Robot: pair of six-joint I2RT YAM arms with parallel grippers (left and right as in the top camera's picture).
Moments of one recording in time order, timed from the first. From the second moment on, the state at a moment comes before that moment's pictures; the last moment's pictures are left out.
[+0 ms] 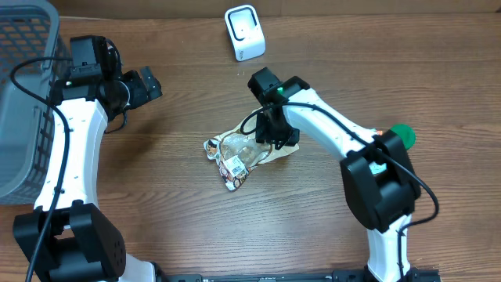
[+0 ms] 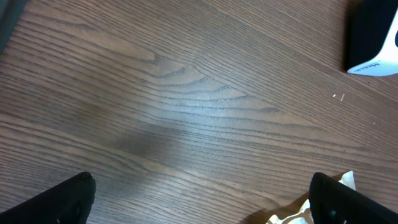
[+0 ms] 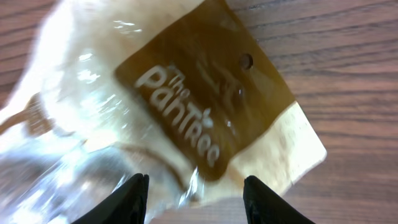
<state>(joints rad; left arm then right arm) 0.14 1.69 1.45 -0.82 0.13 -0.34 0.56 2.09 1.63 -1.03 -0.05 0.64</state>
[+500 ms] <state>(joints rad) 0.14 1.69 1.45 -0.82 0.13 -0.34 0.53 2.02 1.63 -1.01 -0.04 0.48</state>
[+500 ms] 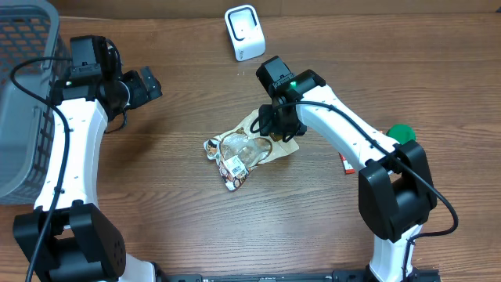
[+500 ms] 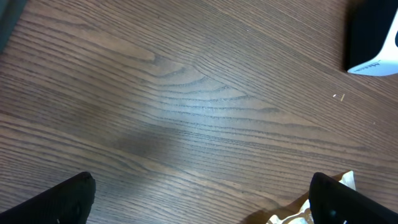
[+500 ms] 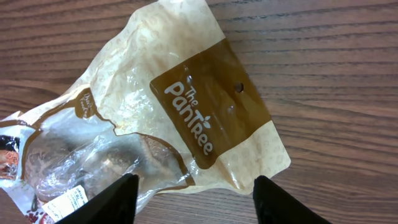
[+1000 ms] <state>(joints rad) 0.14 1.69 1.45 -0.73 0.13 -0.34 0.53 2.02 1.63 -1.01 -0.03 0.42</state>
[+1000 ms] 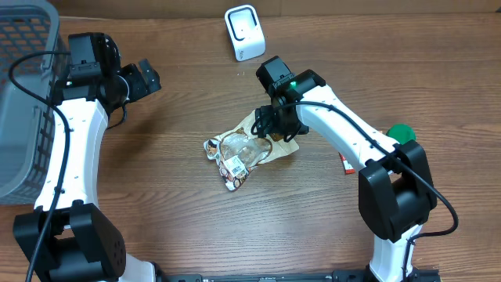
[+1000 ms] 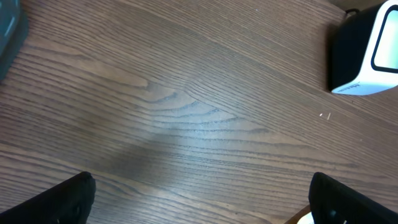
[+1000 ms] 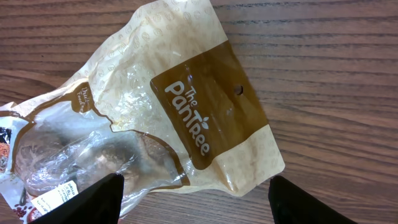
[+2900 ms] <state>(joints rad) -0.32 1.69 1.06 -0.75 0.19 -0.62 0.52 2.02 1.63 -0.97 -0.03 0.40</state>
